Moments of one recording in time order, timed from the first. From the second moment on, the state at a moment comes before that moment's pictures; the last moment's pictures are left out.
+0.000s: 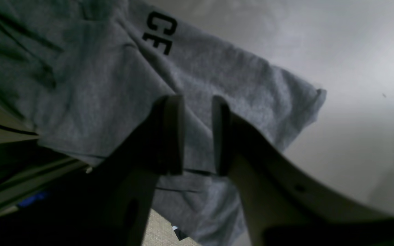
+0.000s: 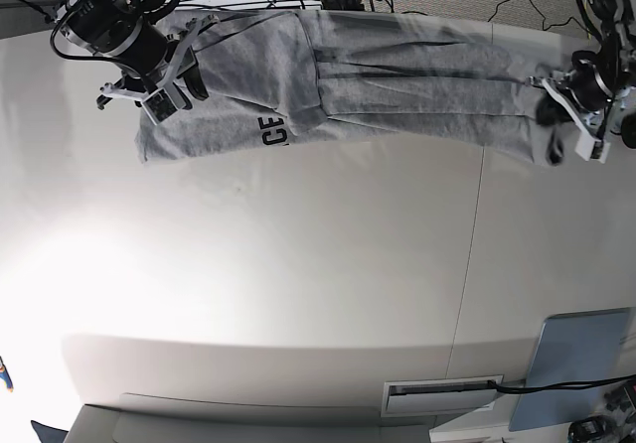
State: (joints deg) left arm 24.0 -27.1 -28.5 106.2 -48.0 -24.4 64.9; right arm -33.2 17.1 13.6 133.3 22.8 30.6 -59.2
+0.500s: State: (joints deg) left arm 30.5 -17.8 -25.6 115.3 -65.2 -24.4 66.1; right arm -33.2 17.1 13.6 133.3 22.8 30.6 -59.2
